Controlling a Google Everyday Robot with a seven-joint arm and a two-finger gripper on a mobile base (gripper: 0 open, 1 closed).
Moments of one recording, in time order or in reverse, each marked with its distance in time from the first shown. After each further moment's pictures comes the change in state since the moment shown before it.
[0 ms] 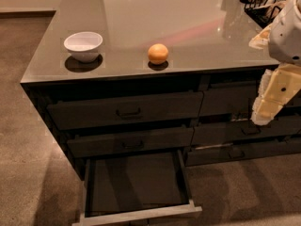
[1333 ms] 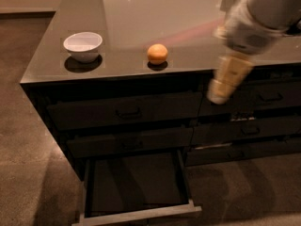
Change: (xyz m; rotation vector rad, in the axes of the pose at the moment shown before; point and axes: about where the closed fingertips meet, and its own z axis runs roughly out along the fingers) arm -0.062 -0.048 0.046 0.025 -0.088 -0.041
